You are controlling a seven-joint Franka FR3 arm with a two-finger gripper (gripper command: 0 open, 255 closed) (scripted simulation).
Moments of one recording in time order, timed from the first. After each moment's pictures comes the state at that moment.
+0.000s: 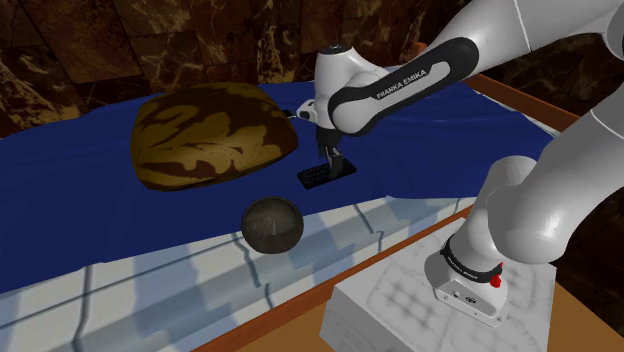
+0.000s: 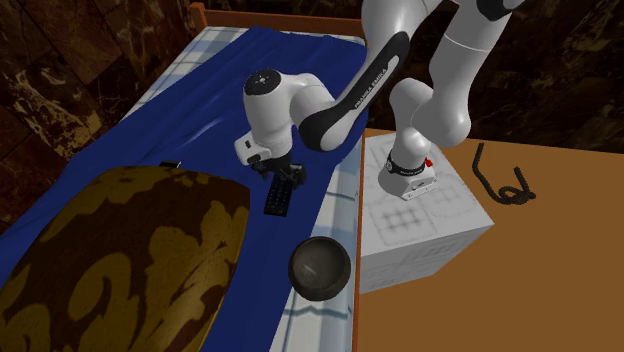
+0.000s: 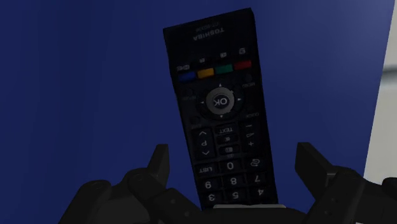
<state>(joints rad) 0.26 -0.20 -0.13 -2.50 -0.09 2.28 -0.81</state>
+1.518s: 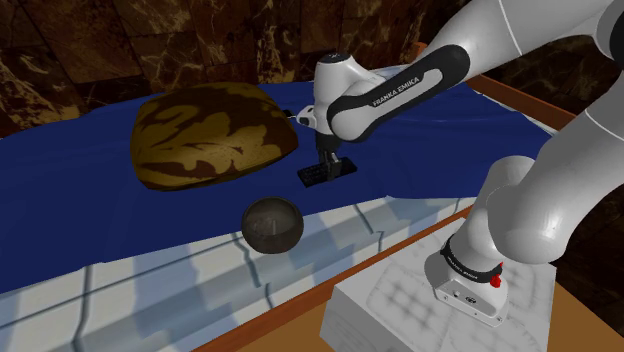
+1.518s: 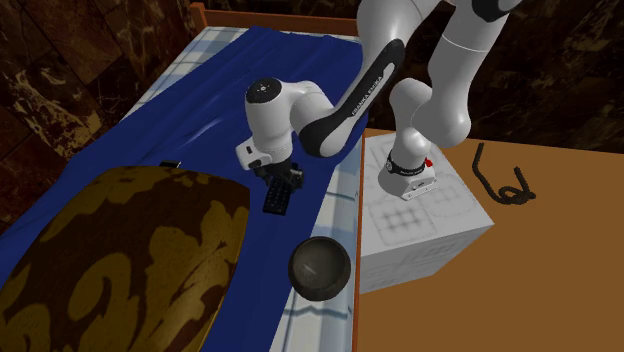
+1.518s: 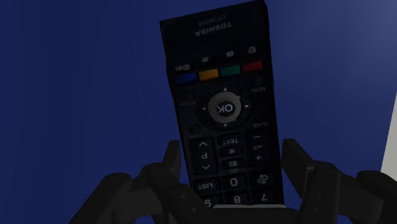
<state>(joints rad) 0.26 -0.17 -0.13 -2.51 -0.09 2.33 -0.81</state>
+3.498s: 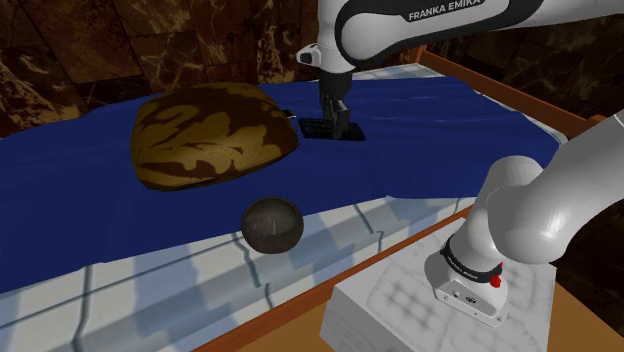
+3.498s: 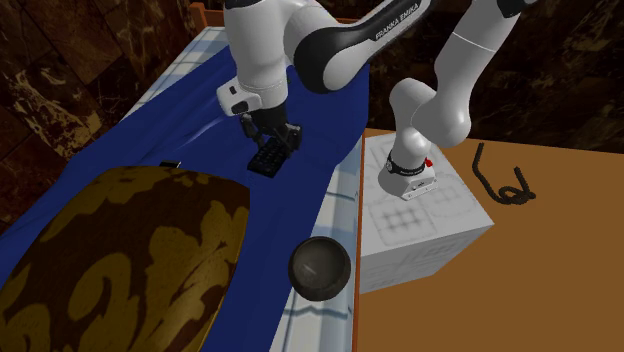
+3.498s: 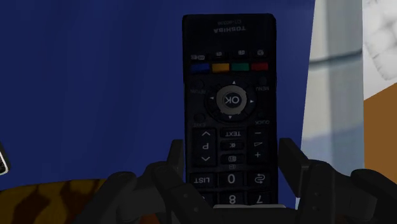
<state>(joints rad) 0.27 -0.34 -0.12 -2.26 -0.09 1.90 -0.82</state>
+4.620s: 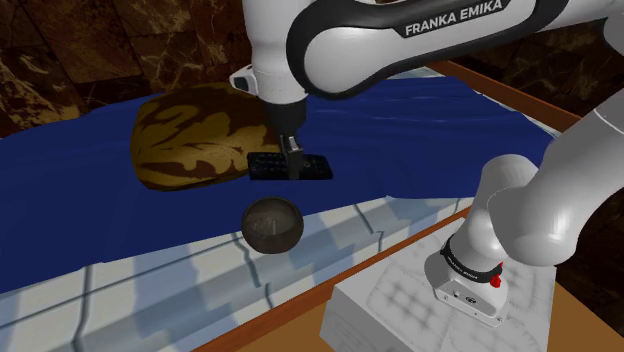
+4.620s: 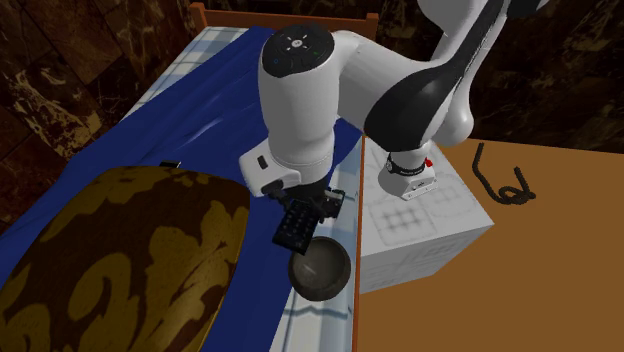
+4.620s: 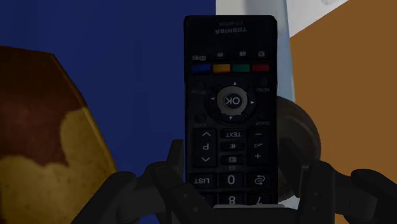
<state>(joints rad) 0.42 -0.23 0.13 -2.11 0.00 1.85 -0.47</state>
